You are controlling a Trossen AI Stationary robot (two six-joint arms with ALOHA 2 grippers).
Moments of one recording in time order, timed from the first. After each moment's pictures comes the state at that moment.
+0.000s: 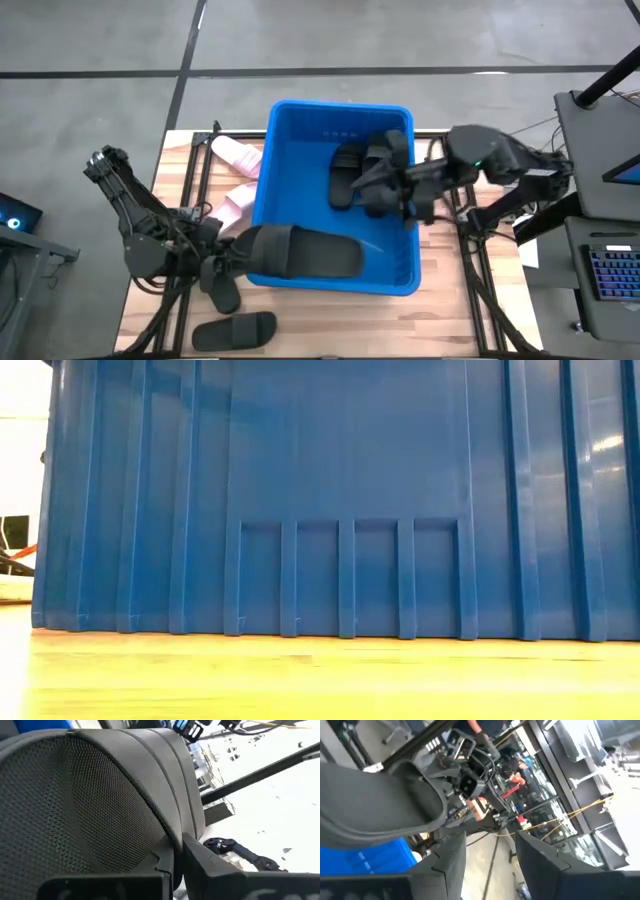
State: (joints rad) left arm -0.84 1.11 1.17 -0.10 -0.84 -1.21; right arm 0.21 1.43 1.90 -0.60 0.00 -1.03
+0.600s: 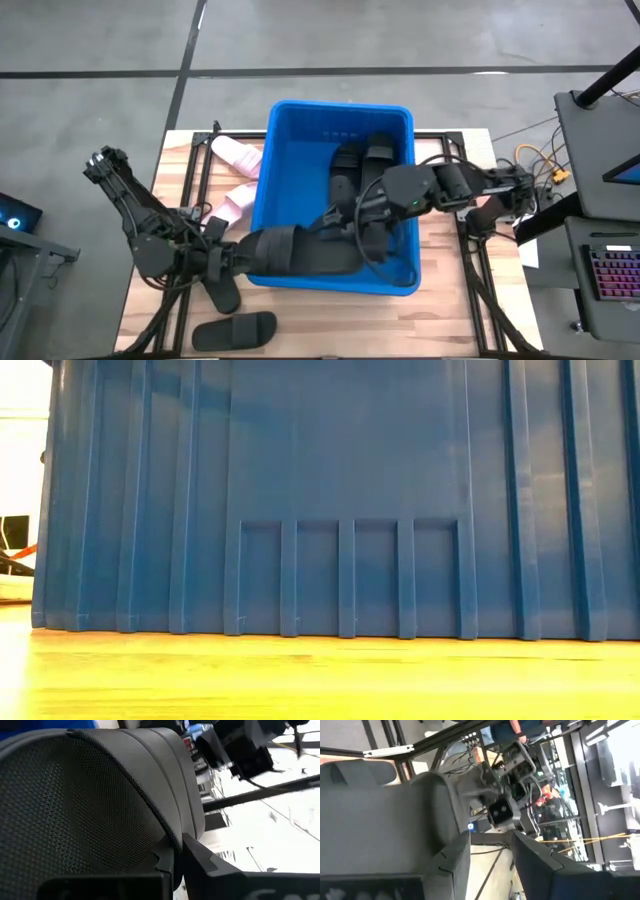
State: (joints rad) left arm -0.81 1.11 1.15 -0.13 -0.82 -1.41; right arm 0.29 1.75 2.18 -0.72 0.03 -1.21
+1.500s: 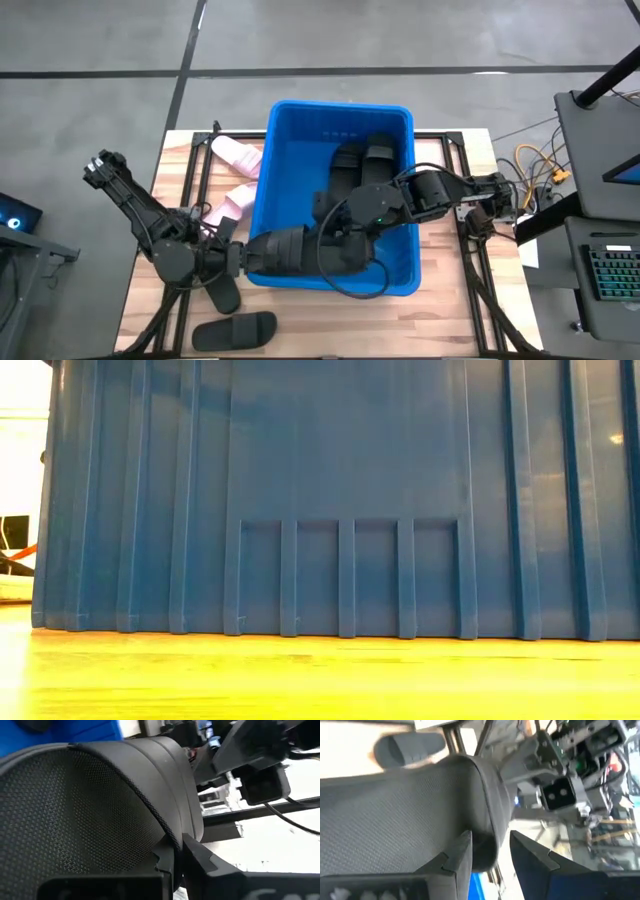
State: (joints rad) left arm -0.72 1.16 1.16 -0.20 -0.80 -1.52; right arm 0.29 1.90 2.35 -1.03 0.10 -1.13
